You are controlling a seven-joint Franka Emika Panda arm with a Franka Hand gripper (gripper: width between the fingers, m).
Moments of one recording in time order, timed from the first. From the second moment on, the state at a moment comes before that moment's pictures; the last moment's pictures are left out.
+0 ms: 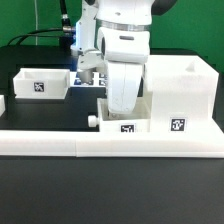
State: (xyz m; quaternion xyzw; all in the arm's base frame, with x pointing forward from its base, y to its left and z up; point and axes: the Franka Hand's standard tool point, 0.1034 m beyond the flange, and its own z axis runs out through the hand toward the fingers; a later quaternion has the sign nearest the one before) arm 0.545 0.005 0.008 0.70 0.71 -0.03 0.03
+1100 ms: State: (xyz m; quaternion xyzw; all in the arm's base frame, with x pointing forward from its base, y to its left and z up) arm 0.551 0.006 0.021 0.74 0.67 -0.04 0.03
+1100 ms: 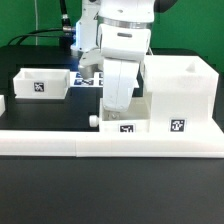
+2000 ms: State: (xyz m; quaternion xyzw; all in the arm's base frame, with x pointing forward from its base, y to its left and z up) arm 0.554 -0.041 0.079 0.72 0.69 -0.07 0.03
